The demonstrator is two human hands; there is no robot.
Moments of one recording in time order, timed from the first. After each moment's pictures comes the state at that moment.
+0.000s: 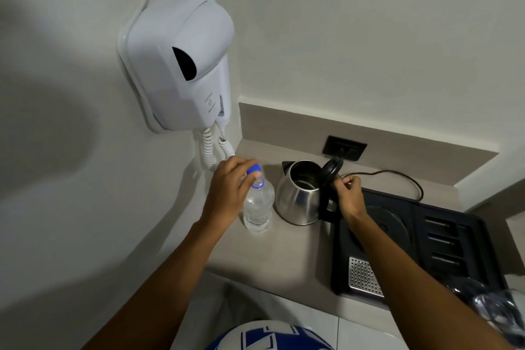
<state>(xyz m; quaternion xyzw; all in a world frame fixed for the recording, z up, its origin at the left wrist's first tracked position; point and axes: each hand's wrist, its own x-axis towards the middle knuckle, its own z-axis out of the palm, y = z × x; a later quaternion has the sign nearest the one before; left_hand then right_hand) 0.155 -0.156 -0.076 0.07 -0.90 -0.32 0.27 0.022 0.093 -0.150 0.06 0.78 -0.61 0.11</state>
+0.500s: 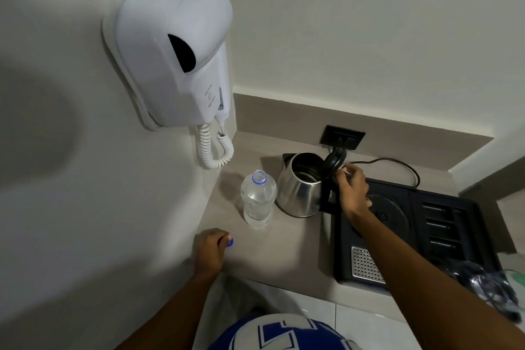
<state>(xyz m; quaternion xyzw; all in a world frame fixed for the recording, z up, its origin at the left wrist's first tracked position) 0.237 -0.181 -0.249 0.27 -0.89 -0.36 0.03 0.036 0.088 -0.151 0.08 0.86 -0.51 0.07</state>
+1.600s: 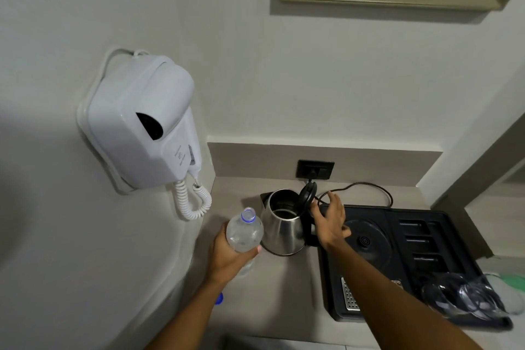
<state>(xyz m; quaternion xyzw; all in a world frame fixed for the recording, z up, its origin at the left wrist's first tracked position) 0.148 -0.150 -0.171 0.17 -0.79 -0.58 0.10 0.036 0.084 -0.154 0.10 0.86 -0.50 0.03</state>
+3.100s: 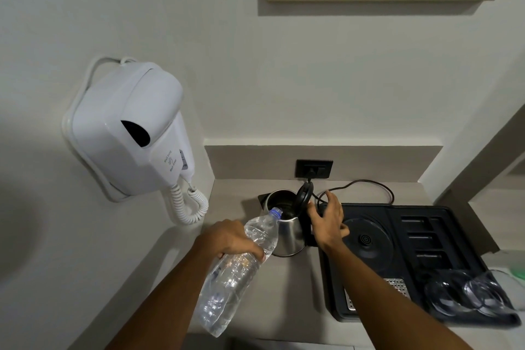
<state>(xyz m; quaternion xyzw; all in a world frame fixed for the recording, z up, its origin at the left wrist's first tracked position) 0.102 -0.139 -0.062 0.12 -0.93 -0.16 -0.32 0.036 0.082 -0.159 0.10 0.85 -0.51 0.01</state>
